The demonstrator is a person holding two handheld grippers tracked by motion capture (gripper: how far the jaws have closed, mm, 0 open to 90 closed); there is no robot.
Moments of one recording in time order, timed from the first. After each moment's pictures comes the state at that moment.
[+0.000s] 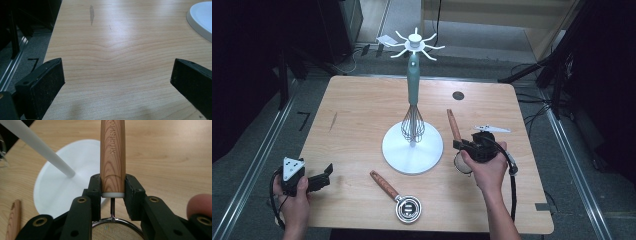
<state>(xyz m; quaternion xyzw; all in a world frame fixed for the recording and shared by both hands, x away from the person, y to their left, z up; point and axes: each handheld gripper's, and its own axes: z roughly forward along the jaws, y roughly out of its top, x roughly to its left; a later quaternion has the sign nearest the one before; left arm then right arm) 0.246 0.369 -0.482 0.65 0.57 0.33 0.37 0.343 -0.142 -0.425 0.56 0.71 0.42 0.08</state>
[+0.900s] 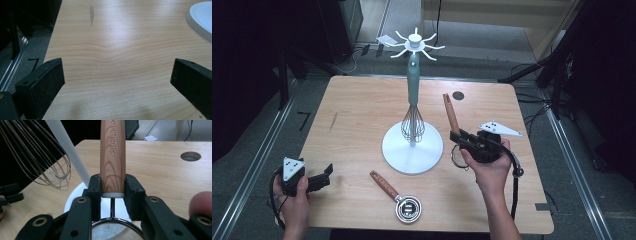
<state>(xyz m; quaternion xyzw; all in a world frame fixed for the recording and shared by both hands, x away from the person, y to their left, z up) 0.246 0.368 -0.482 0.65 0.57 0.33 0.37 0.317 -0.139 -0.382 0.47 0.69 0.53 0.13</state>
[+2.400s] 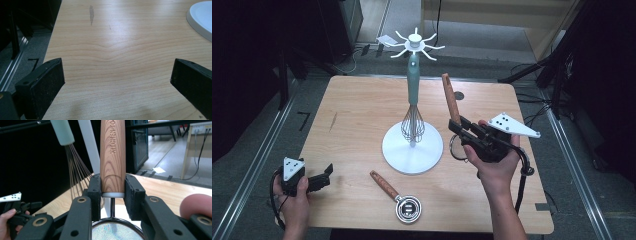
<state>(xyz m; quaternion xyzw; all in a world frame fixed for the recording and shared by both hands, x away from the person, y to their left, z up) 0.246 0.368 -0.482 0.65 0.57 0.33 0.37 0.289 -0.133 -0.319 0.39 0.66 0.61 0.17</state>
